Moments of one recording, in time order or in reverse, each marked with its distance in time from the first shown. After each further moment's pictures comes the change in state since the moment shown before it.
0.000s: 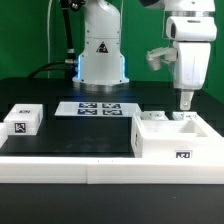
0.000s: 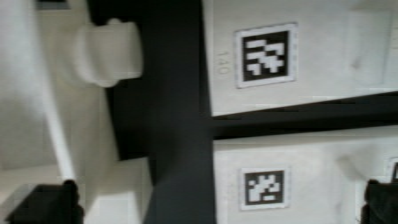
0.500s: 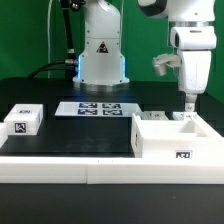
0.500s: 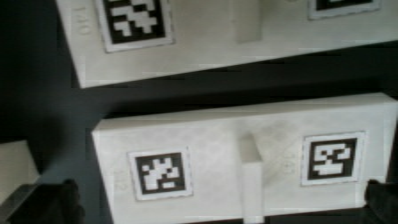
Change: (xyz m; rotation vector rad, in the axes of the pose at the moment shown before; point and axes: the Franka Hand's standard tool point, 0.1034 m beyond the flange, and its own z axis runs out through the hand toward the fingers) arm 0.023 -0.043 0.022 0.019 0.034 0.003
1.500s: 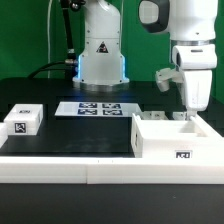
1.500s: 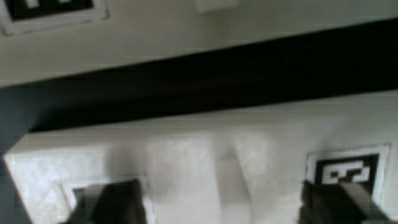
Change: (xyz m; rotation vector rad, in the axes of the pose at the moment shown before) arm 0.000 -0.005 0.028 0.032 0.016 0.015
